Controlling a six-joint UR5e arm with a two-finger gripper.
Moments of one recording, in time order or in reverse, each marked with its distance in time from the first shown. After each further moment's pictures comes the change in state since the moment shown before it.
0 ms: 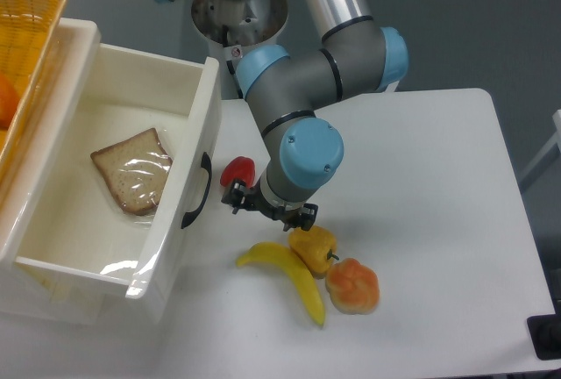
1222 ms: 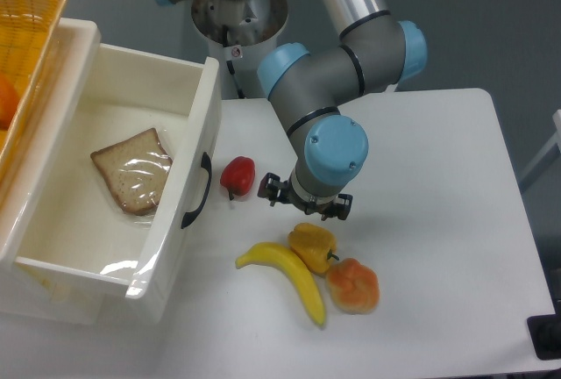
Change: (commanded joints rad) arm 0.058 -0.015 0.003 0.003 0.132 0.029
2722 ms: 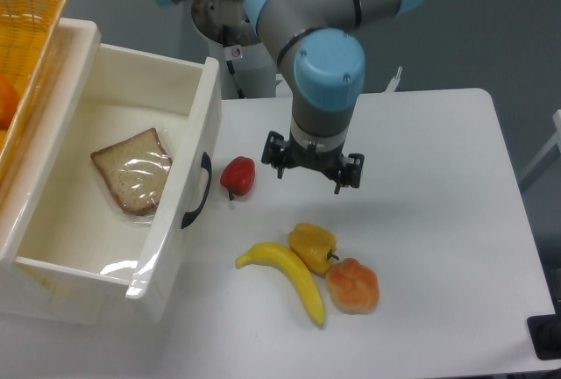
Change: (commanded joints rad) arm 0.017 0.106 0.002 0.002 0.063 0.020
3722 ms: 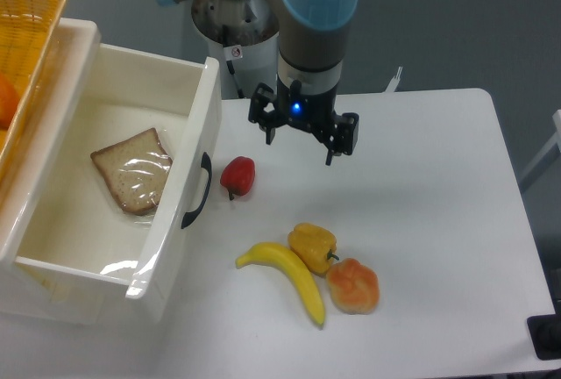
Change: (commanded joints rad) arm 0.002 0.143 0.051 -0.057 -0.040 0.129
